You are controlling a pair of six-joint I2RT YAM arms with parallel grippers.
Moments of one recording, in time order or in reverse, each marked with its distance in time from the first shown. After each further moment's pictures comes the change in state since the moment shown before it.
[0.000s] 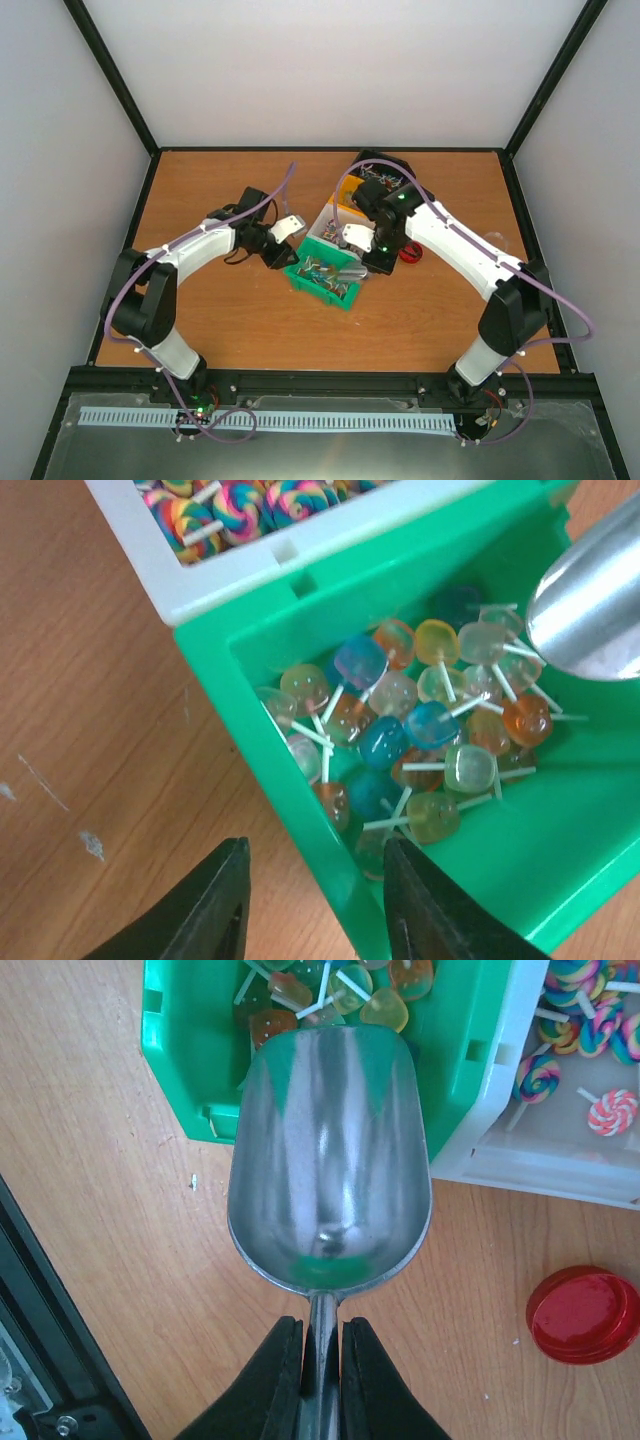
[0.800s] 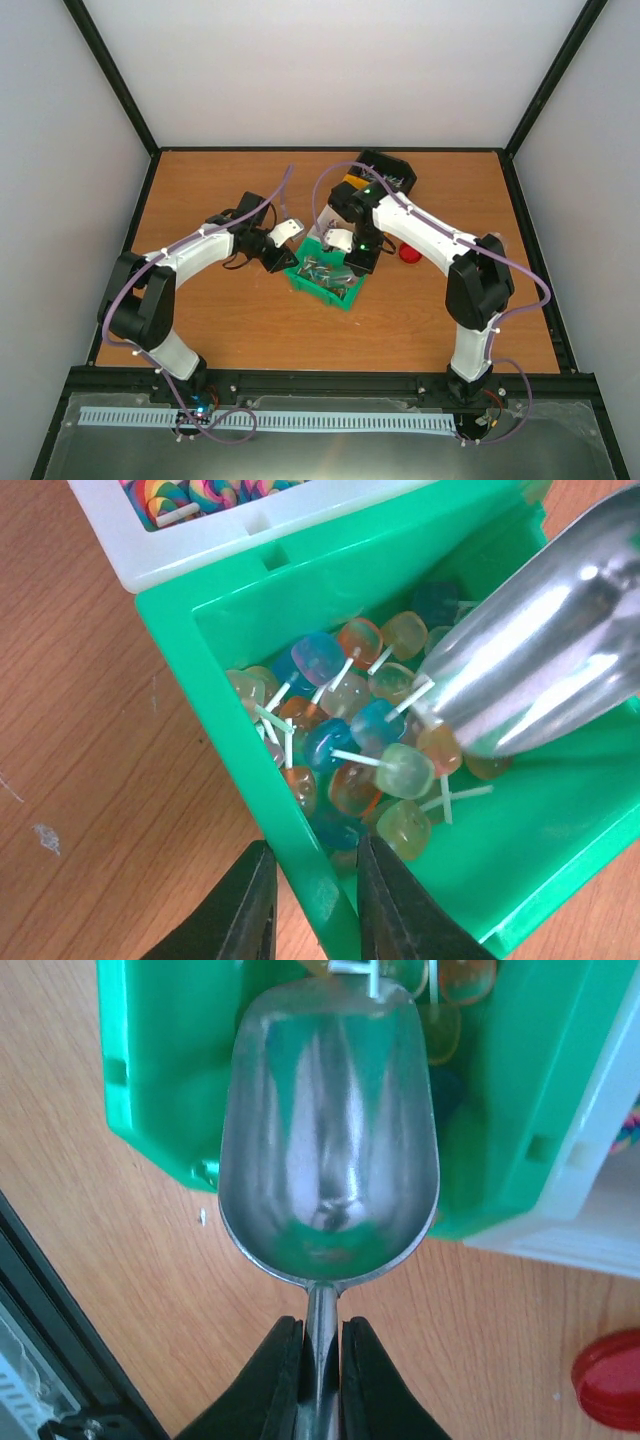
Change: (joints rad) left arm -0.005 -0.027 -0.066 0.034 0.037 -0.026; right arm 0.050 0.258 0.161 -0.087 0.012 0.046
